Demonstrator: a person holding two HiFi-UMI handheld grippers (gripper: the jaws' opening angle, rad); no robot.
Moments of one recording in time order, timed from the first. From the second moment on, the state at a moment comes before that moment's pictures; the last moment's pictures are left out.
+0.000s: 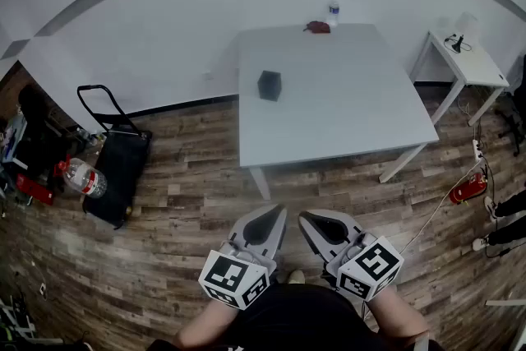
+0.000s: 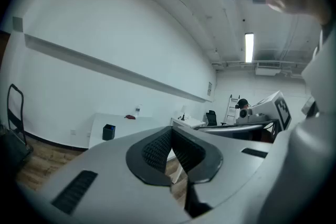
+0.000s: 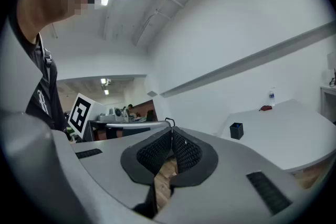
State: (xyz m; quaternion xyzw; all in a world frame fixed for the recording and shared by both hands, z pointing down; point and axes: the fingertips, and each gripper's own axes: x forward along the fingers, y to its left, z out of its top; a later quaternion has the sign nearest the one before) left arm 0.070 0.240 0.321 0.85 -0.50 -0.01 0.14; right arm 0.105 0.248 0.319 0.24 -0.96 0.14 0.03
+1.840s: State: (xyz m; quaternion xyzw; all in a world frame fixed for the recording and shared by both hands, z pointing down) left arm -0.036 -0.112 0.409 0.89 -0.43 0.10 0.04; right arm -0.007 -0.061 0.346 0.32 -0.93 0.19 0.04
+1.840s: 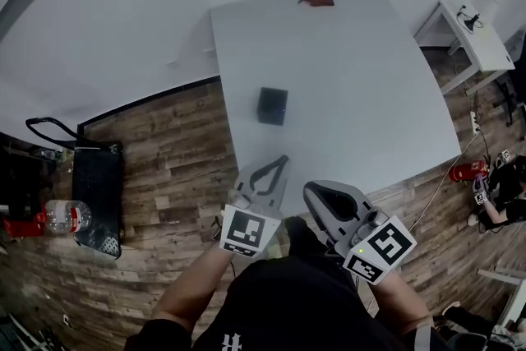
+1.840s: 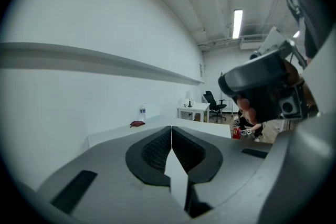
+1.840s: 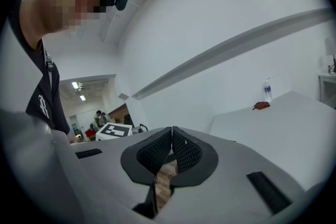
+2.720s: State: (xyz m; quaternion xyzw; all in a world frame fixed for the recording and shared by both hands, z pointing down) left arm -0.026 -0.239 0.571 0.88 -0.41 0.23 -0.04; right arm 0.021 -0.187 0.429 0.30 -0.90 0.29 0.08
